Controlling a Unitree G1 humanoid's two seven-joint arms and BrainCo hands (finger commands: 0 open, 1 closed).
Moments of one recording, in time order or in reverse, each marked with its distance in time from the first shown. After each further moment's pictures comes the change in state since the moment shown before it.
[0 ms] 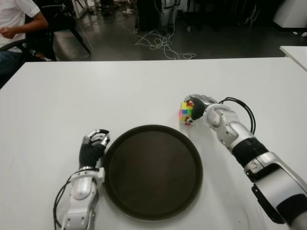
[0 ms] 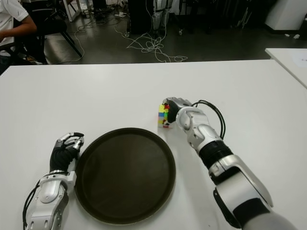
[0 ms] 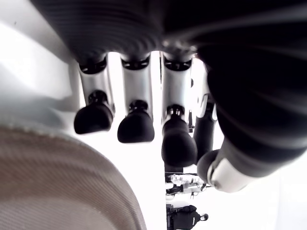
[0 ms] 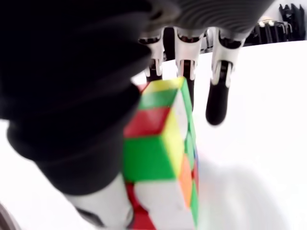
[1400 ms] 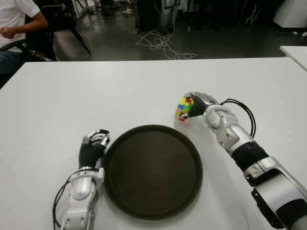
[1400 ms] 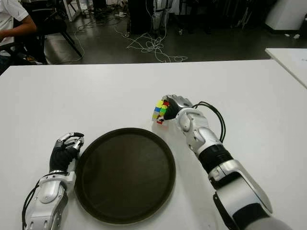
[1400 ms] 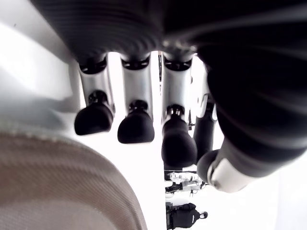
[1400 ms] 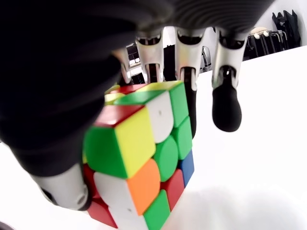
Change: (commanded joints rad) left arm -0.002 0.009 -0.002 0.015 0.004 -0.024 -0.009; right arm 0.042 0.011 -0.044 -0.077 0.025 -0.002 -0.063
